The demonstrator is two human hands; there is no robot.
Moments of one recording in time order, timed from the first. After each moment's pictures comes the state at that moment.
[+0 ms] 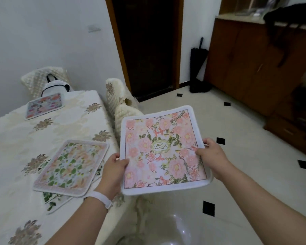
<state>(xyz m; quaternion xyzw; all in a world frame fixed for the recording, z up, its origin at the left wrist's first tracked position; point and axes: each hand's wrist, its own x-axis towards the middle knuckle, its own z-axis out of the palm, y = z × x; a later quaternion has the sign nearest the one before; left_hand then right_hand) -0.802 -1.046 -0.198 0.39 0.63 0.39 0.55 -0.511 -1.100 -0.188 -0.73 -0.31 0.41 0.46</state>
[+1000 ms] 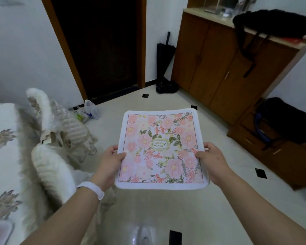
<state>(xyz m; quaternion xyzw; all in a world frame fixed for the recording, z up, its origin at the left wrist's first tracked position) -0.533 -0.746 -0.236 0.43 0.56 0.32 0.64 -0.265 -0.874 -0.199 -0.78 -0.19 0.38 0.47</state>
